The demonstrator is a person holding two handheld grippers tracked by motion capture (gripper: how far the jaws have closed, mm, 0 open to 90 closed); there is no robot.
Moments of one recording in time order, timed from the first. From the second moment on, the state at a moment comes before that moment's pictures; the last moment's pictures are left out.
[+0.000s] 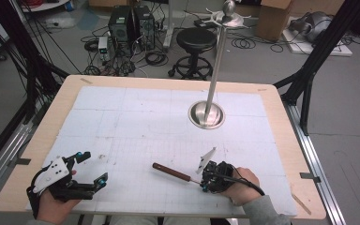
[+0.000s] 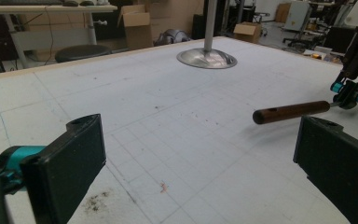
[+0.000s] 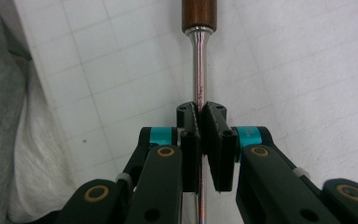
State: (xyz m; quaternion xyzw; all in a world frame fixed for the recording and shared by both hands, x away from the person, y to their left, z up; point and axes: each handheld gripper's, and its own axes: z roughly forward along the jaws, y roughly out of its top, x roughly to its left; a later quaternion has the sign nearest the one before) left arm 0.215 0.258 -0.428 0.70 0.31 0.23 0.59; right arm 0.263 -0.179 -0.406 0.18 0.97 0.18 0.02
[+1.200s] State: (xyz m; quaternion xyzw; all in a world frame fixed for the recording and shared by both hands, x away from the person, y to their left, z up) left arm 0.215 0.256 -0.428 0.70 0.31 0.23 0.60; right arm 0.271 -0.272 -0.351 0.21 0.87 0.44 0.05
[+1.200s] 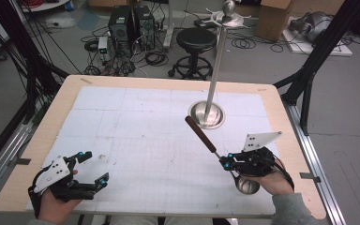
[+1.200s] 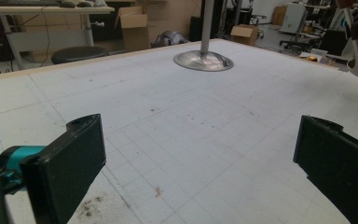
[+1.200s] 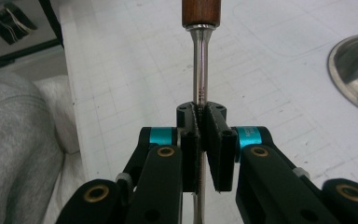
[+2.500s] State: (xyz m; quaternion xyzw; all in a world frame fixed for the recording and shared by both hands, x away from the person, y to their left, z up) left arm 0.216 0.256 -0.429 0.70 0.31 0.23 0.60; right arm 0.329 -0.329 -0.290 0.26 0.77 0.57 0.13
